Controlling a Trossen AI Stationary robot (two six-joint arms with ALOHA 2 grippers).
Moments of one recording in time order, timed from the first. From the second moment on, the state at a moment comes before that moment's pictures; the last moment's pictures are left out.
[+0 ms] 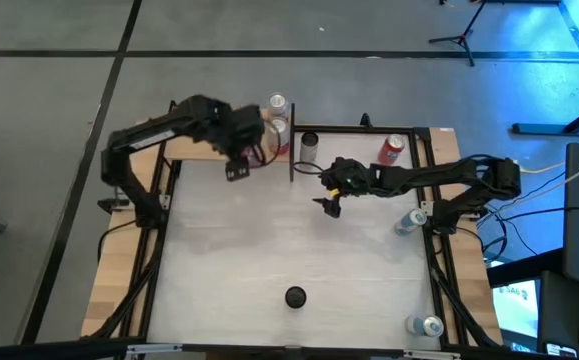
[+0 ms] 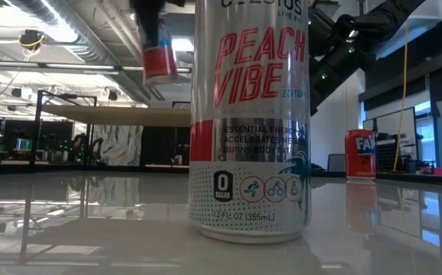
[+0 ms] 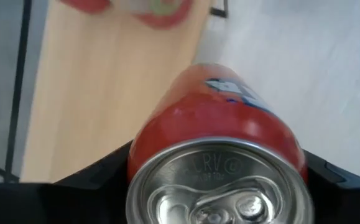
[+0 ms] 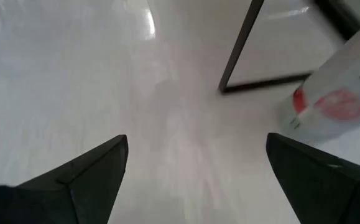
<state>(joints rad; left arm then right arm) 0.29 1.66 1.92 -1.57 -0.25 0.00 -0.20 1.49 0.75 0.02 0.03 -0.03</state>
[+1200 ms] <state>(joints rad) 0.70 1.87 2.01 -1.38 -0.04 0.45 -0.23 1.54 0.75 0.10 -0.02 -0.21</state>
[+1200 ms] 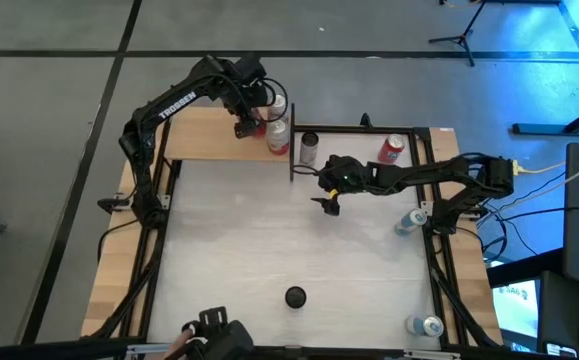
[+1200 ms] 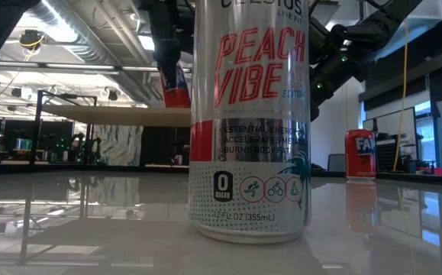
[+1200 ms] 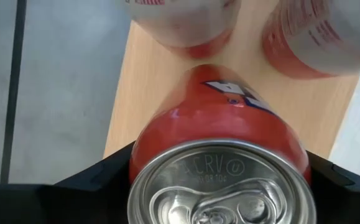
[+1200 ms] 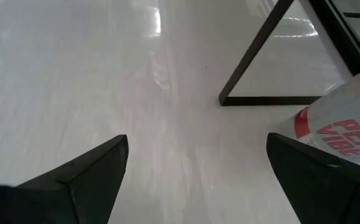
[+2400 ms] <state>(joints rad) 0.70 1.87 2.01 -1.35 -0.10 0.46 -0.22 1.54 0.75 0.11 -0.02 -0.21</state>
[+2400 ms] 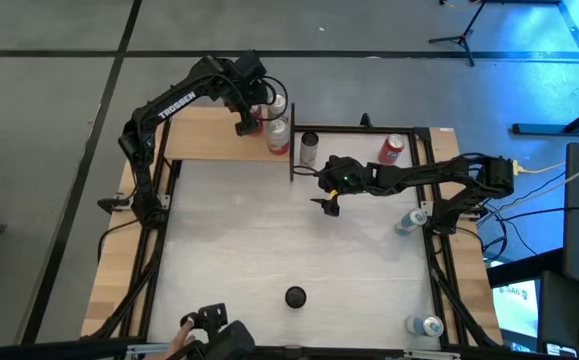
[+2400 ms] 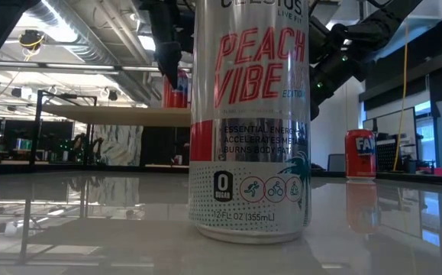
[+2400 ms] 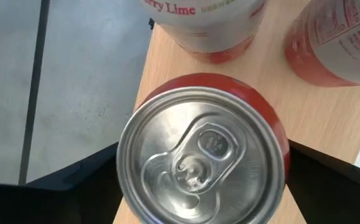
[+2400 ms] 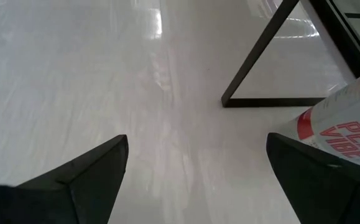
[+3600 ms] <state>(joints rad) 0.69 1.87 2.01 -1.33 -0.18 0.60 -0.22 1.54 0.75 0.11 -0.02 -0.21</state>
